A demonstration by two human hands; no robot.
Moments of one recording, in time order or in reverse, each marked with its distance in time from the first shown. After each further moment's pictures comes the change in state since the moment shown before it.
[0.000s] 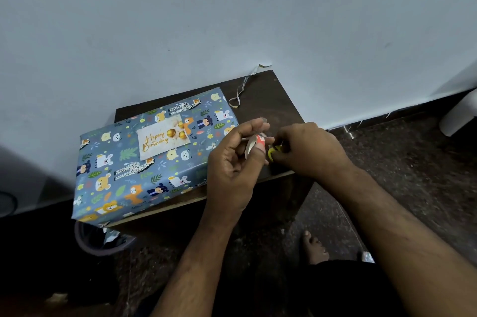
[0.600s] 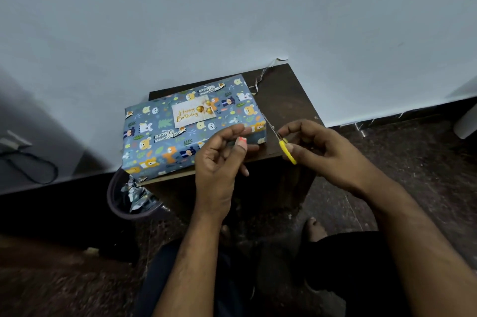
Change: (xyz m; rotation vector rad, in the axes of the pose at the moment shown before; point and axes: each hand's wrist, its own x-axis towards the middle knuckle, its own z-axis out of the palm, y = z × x) left_hand -0.061 0.043 -0.037 -0.087 0.168 -0.121; right_hand -0.096 -0.009 -0.024 0.936 -0.138 -0.281
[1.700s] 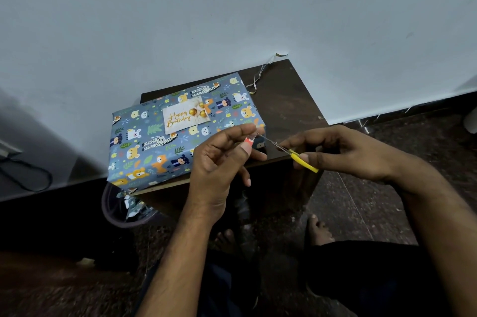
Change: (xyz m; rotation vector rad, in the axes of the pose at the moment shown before) left_hand 0.023 -0.004 -0.004 0.009 -0.187 -0.087; right_hand 0.024 0.022 -0.042 0.011 -0.322 0.061
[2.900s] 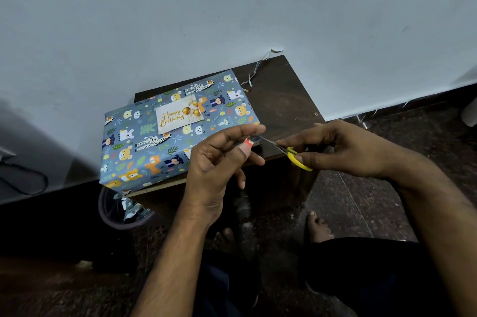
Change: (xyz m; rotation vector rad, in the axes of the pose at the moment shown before) left_hand 0.000 0.000 0.002 0.065 -0.070 -0.025; right_hand 0.001 0.000 -0.001 -0.181 0.035 -0.018
